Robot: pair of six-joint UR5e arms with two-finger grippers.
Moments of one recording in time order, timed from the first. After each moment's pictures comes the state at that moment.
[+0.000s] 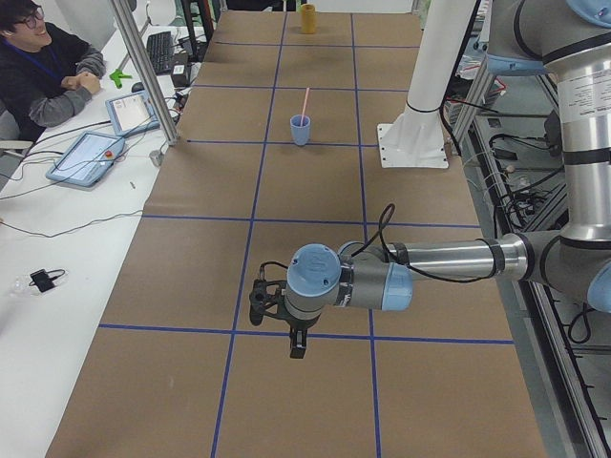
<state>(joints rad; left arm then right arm) -1.68 -1.34 -1.75 -1.73 -2.41 0.00 1.49 -1.39 1.85 -1.85 1.95 -0.64</state>
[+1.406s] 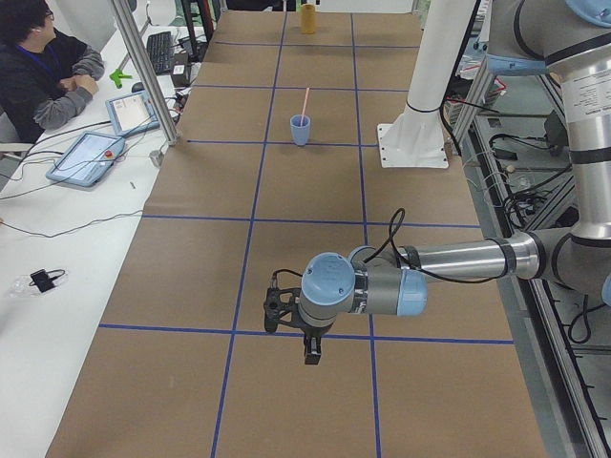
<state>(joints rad) -1.67 -1.29 -1.75 -1.73 -2.41 0.00 1.64 -1.79 1.71 -1.48 2.26 -0.07</state>
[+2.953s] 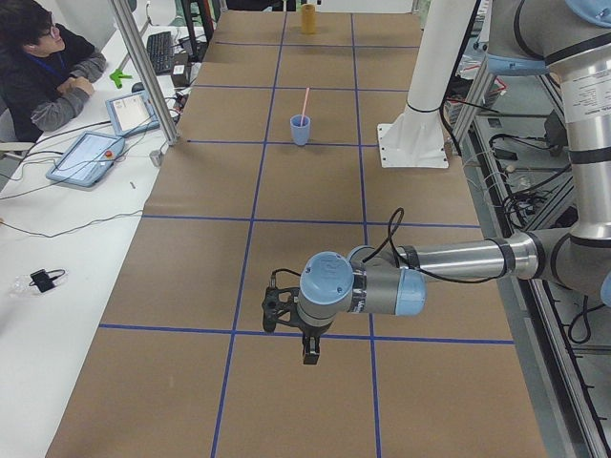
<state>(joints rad) -1.67 -1.29 -1.76 -1.73 -2.41 0.00 1.64 -1.81 1.70 -1.48 2.23 -0.07</state>
